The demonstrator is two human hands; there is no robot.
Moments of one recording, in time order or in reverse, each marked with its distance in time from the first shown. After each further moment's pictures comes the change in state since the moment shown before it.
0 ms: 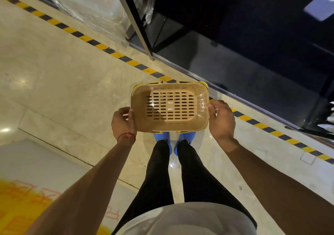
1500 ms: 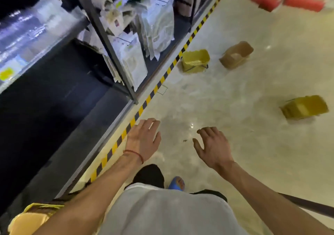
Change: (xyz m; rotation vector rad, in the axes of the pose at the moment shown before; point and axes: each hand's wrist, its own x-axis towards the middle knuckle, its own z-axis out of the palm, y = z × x) left_hand -0.636 0.009 0.160 0.905 -0.786 2.428; right_hand -0.555 0.357 -0.194 -0.156 0.655 0.767
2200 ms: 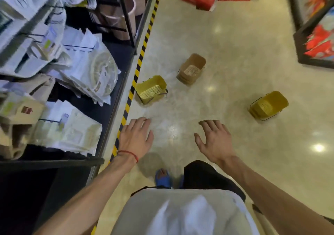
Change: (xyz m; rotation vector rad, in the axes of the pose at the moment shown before) left_hand 0.459 0.081 0.008 -0.023 -0.052 0.286; right_hand 0.293 0.237 -0.074 -0.021 0.070 0.408
